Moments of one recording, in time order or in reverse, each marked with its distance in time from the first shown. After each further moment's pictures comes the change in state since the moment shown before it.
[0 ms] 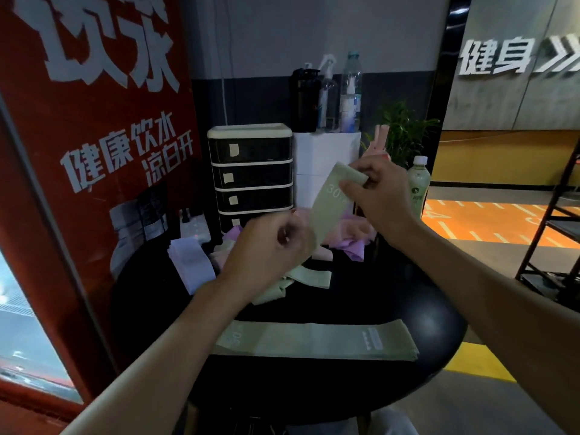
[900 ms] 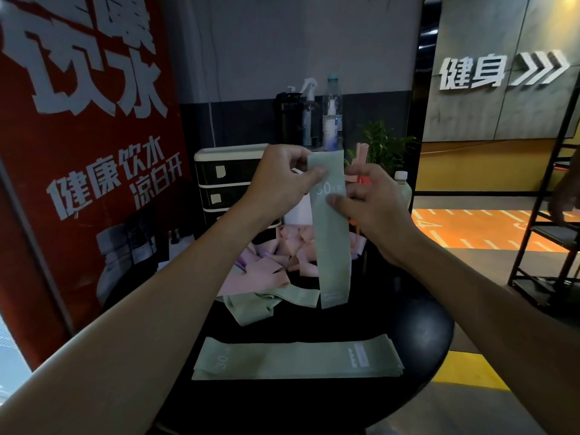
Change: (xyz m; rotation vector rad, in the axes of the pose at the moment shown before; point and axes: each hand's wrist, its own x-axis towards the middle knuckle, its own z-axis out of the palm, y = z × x) left_hand 0.100 0.074 -0.011 -0.276 0.038 -0.001; right_hand -0.009 -0.032 -0.027 0.230 -0.088 0.190
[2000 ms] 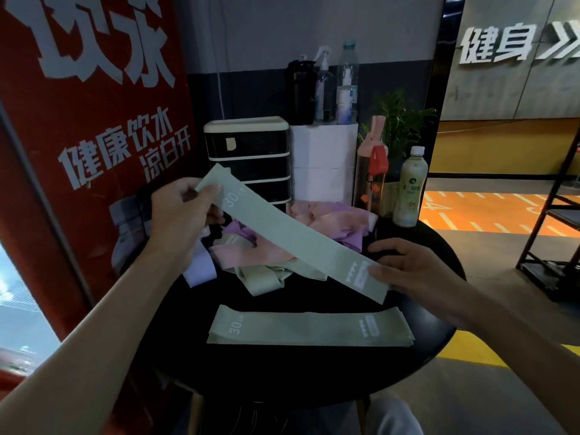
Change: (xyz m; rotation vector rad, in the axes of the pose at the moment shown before) left_hand -0.089 -0.076 -0.085 -0.165 0.457 -0.404; right_hand -0.084 0.076 -0.042 0.128 -0.292 0.441
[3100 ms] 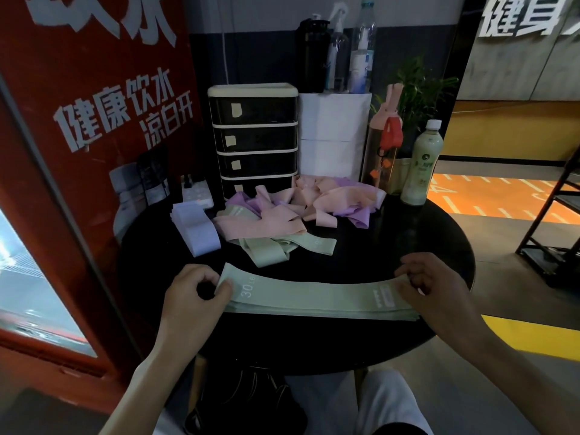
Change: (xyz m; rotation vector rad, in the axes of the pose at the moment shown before) left_hand -0.105 -0.121 -0.045 0.513 -0.073 0.068; right_hand -0.030 0.079 -0.002 -0.552 0.379 -0.188
